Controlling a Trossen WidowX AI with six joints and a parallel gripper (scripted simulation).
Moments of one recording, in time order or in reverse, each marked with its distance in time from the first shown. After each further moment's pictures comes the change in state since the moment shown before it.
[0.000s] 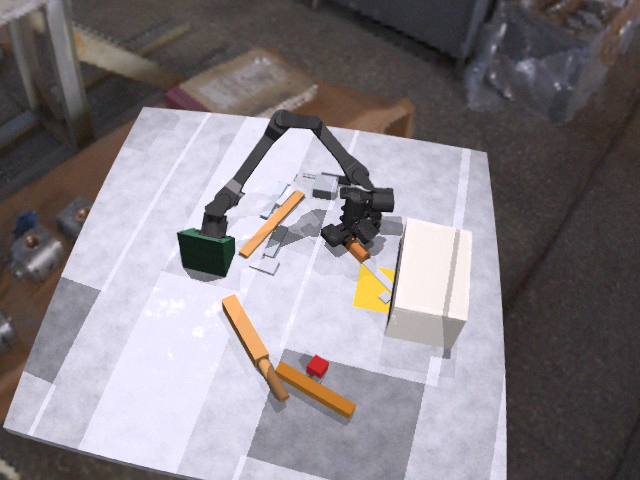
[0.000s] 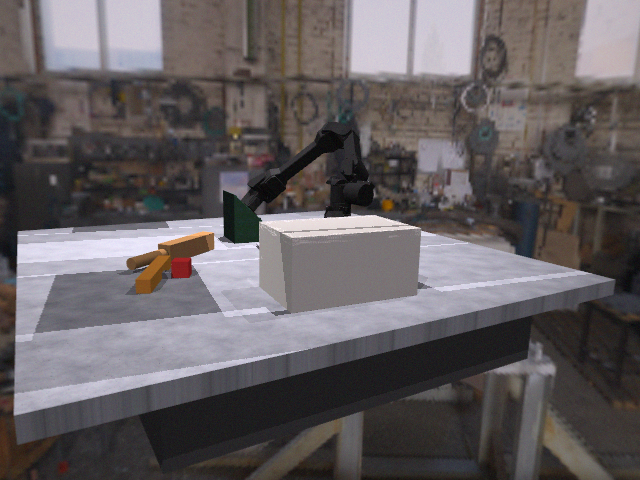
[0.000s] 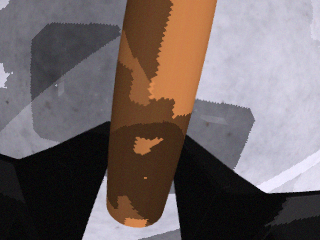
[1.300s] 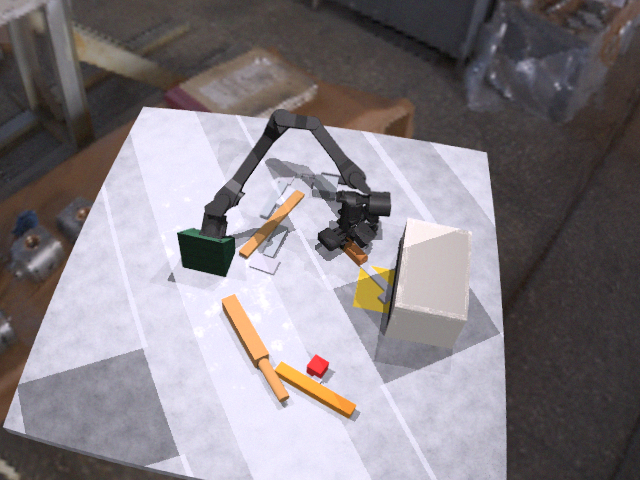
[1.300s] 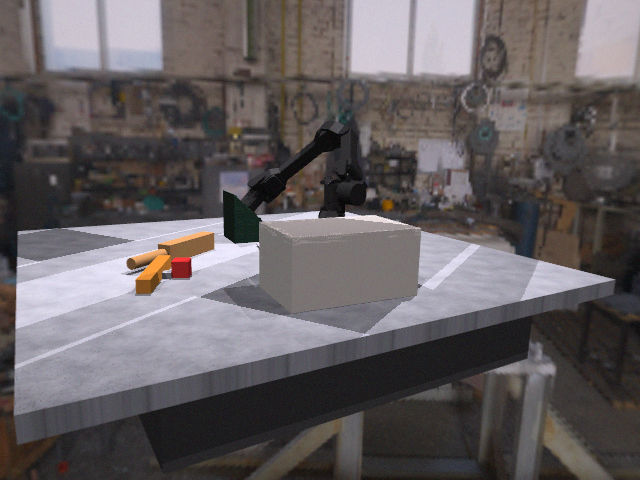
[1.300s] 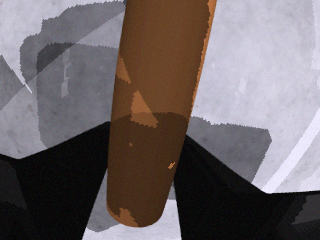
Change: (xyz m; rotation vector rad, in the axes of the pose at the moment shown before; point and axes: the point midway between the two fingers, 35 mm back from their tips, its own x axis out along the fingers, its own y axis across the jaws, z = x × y) arm 0.000 -0.015 0.005 -0.011 0.000 0.012
